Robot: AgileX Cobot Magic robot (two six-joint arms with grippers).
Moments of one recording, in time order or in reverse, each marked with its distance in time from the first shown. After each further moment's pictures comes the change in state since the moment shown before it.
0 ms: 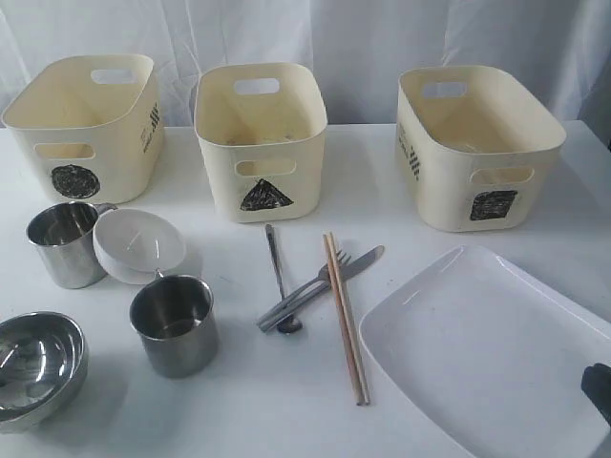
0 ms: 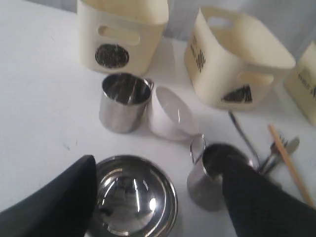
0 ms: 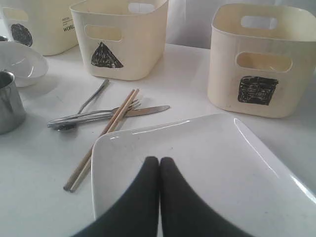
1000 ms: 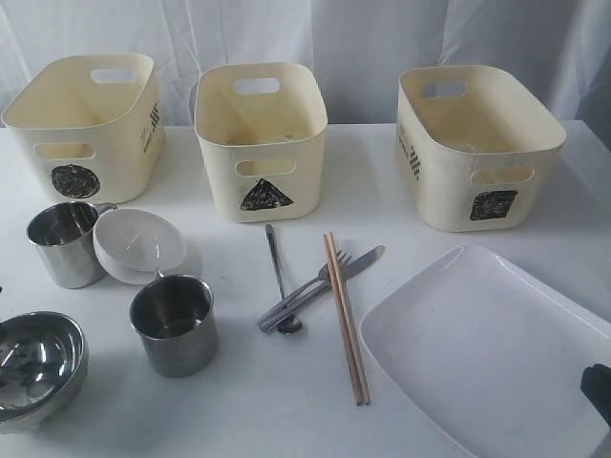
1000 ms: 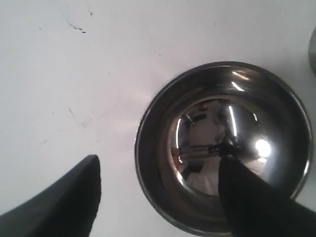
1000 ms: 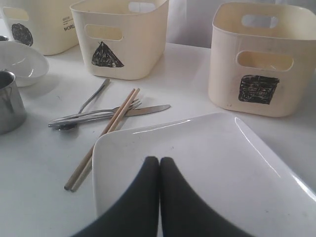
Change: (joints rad) left arm 0.000 1.101 -0.374 0.186 0.190 0.245; right arm 0.000 0.000 0.000 0.002 0.002 0.000
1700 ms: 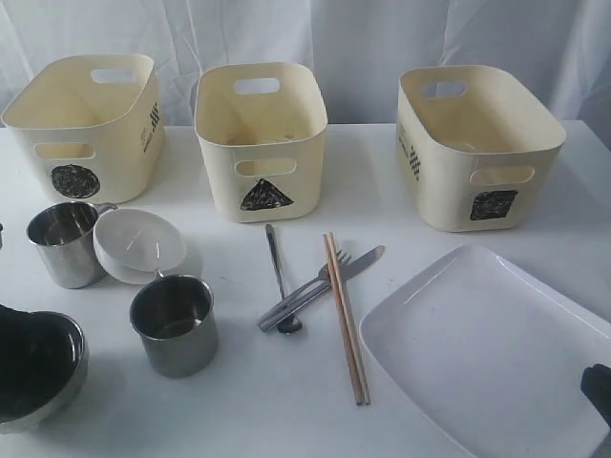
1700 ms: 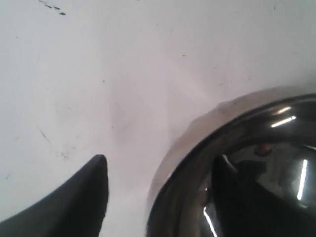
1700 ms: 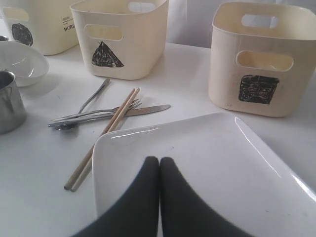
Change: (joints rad) left arm 0.000 0.238 0.042 -0.009 -0.171 0.000; right arm 0.000 0.000 0.000 0.000 0.000 0.000
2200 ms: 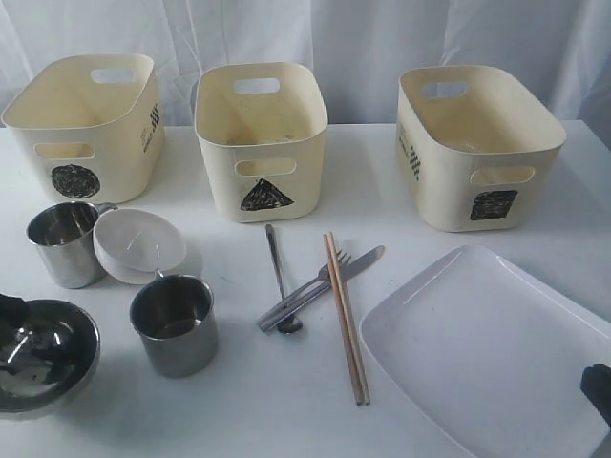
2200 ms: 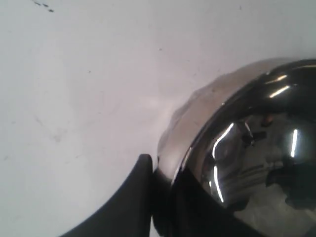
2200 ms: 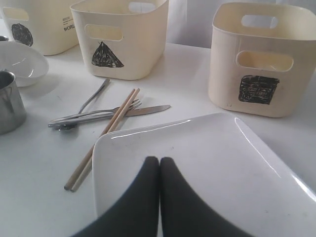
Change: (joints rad) left arm 0.000 -0.061 -0.023 -0.033 0.086 0.002; right arm 0.000 0.000 0.000 0.000 0.000 0.000
